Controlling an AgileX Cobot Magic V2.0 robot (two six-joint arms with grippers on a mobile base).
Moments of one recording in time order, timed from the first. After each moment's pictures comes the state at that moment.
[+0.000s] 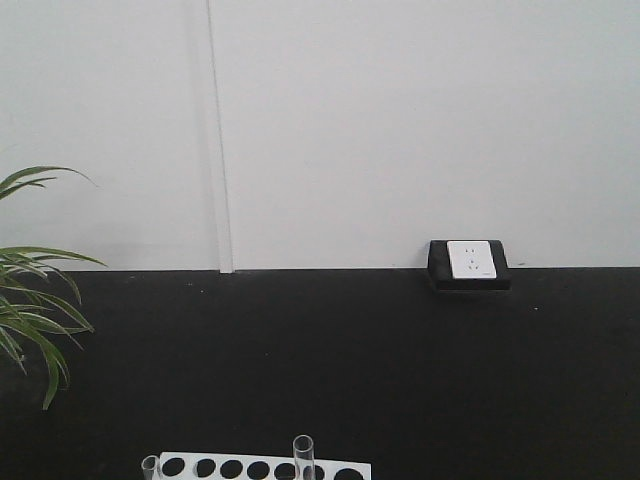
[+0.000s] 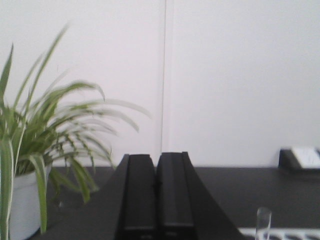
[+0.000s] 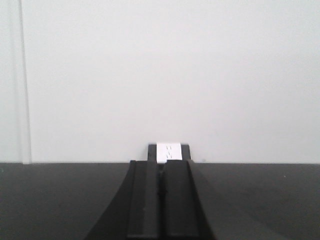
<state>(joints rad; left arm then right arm) -0.02 -0.01 0.01 0.03 -0.17 -0.17 0.01 -0.01 0.01 -0.08 -0.14 0.07</state>
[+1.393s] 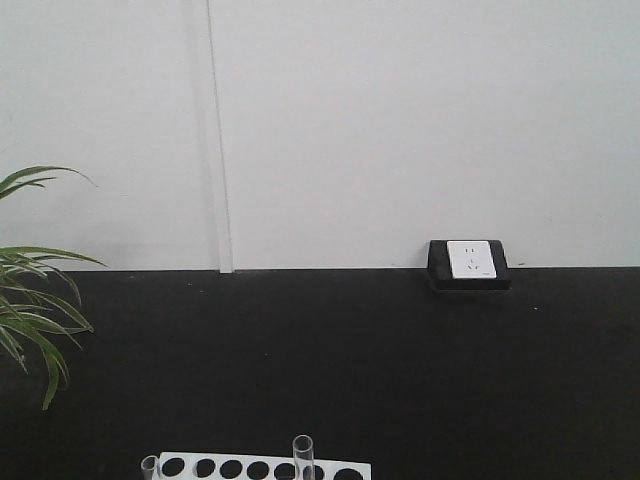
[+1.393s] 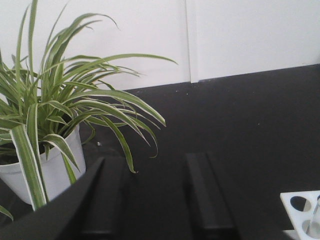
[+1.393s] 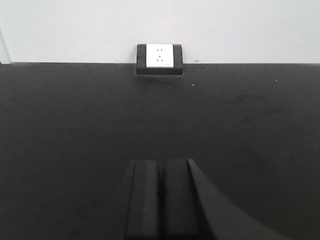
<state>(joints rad) -0.02 0.63 -0.55 0.21 0.25 -0.18 0.01 0.50 -0.48 -0.12 0.36 0.08</state>
